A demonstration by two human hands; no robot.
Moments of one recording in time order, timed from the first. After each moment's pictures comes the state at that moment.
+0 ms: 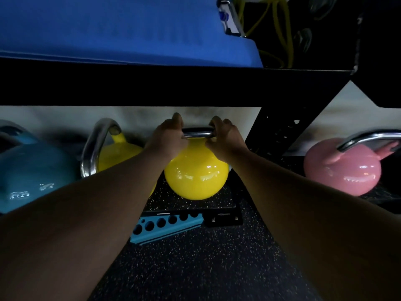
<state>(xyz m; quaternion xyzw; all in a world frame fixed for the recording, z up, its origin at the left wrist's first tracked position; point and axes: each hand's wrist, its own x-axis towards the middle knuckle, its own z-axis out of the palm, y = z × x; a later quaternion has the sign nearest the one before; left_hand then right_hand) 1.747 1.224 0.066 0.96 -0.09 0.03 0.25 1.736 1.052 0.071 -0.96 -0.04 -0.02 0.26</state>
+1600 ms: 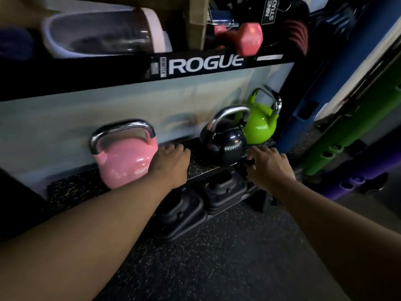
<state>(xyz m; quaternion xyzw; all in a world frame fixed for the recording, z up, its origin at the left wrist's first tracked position) 1.590 0.579 0.092 0.92 -0.39 0.02 -0.07 1.456 0.371 0.113 -0.97 0.22 -0.02 0.01</state>
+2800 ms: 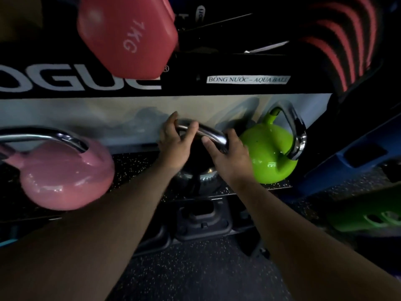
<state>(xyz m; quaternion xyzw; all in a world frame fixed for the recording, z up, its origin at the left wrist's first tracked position) 1.709 0.348 0.038 0.83 0.03 -0.02 0.55 1.651 0.212 0.053 -0.89 0.16 -0.06 0.42</state>
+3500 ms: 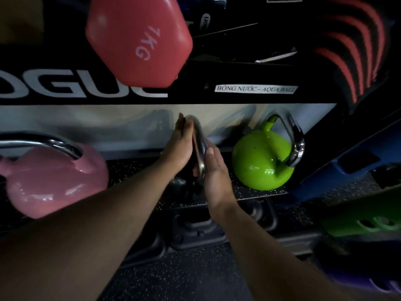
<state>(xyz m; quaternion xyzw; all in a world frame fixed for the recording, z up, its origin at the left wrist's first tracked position) 1.732 0.337 0.038 0.79 0.01 -0.10 0.61 1.632 0.255 0.052 -0.70 0.14 -0.02 0.70</state>
